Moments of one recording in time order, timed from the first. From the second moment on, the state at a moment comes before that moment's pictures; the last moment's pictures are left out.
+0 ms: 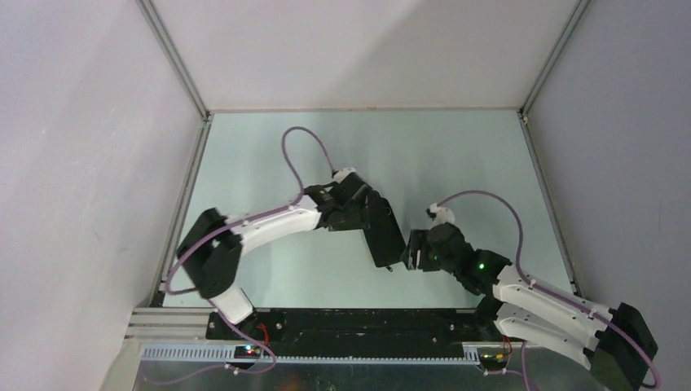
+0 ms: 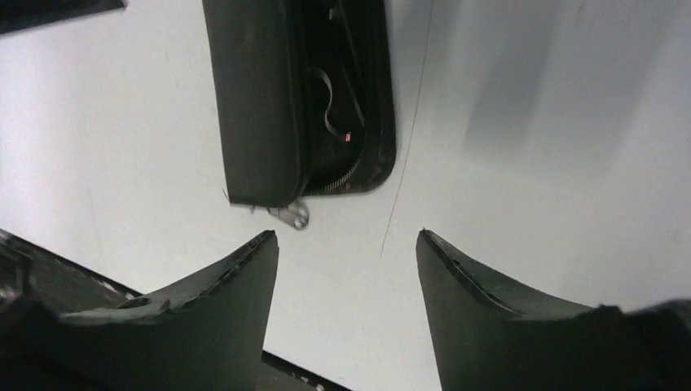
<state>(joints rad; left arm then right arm) -0.87 1.69 1.17 -0.58 -0.23 -0.84 0.87 0.83 0.41 -0.35 0.21 0.70</state>
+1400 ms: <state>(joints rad) -0.75 1.71 0.95 -0.16 0.16 -0.92 0.35 1.64 0.73 -0.01 -0.44 0.64</state>
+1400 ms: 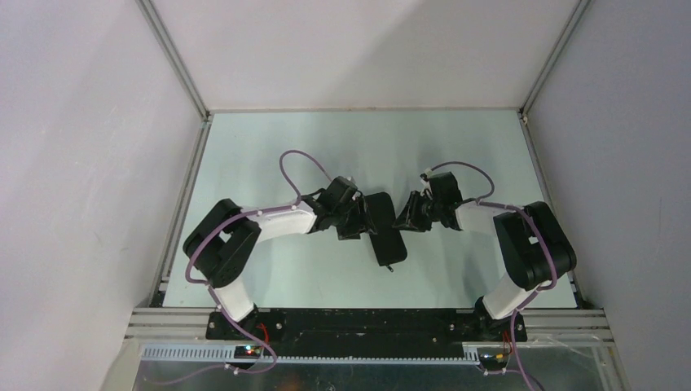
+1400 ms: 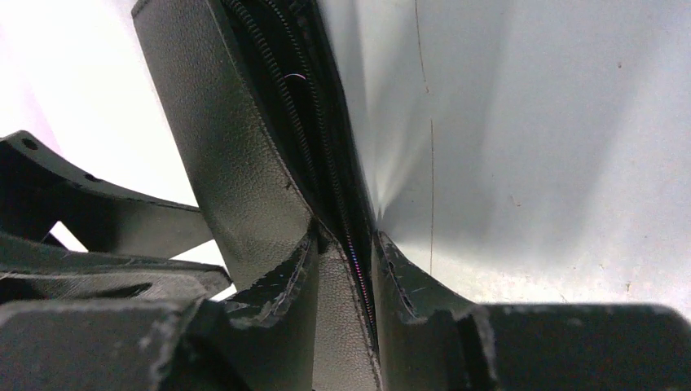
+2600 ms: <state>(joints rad) -0.72 1.72 1.08 -0.52 -0.19 -0.79 0.60 1.80 0.77 0.29 -0.43 0.92</state>
